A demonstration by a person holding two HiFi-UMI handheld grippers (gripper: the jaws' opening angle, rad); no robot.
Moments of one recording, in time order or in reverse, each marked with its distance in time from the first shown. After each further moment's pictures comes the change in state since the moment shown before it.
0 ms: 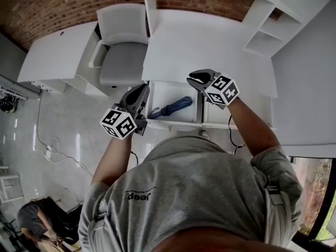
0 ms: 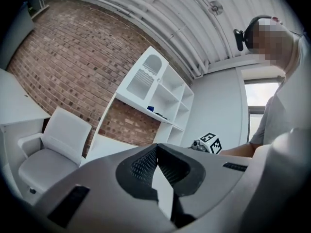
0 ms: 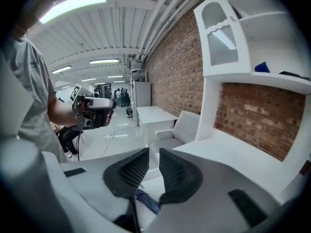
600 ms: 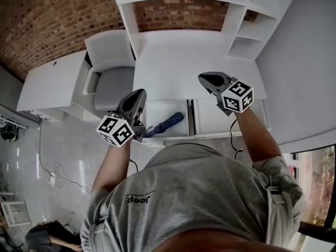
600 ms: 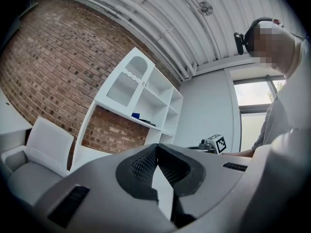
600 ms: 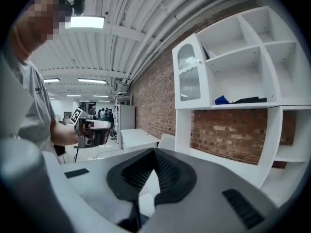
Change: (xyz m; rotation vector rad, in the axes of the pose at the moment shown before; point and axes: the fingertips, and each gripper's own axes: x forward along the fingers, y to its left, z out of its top) left arm 0.052 -0.063 0.054 0.073 -0.035 -0.117; right arm -0.148 -0.048 0.049 0.083 -0.277 -0.202
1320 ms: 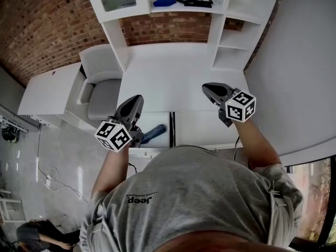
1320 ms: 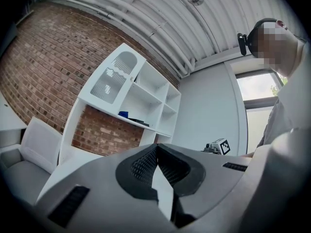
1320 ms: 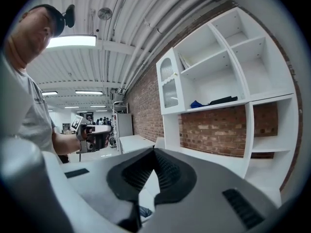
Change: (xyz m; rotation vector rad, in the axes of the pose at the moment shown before) left arm 0.092 -0.090 -0.012 0.026 -0.019 0.043; right arm -0.125 -0.090 -0.020 0.105 -0.071 -0.007
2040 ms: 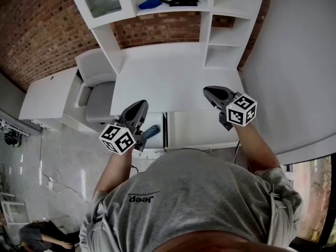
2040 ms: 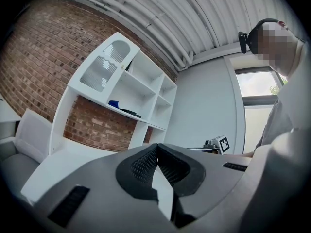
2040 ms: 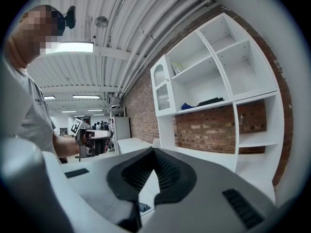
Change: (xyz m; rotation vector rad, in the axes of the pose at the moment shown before) left arm 0.044 -0.056 -0.040 -0.014 0.065 -0.029; right arm -0.063 -0.031 -0.016 0.038 -0.034 -0.026
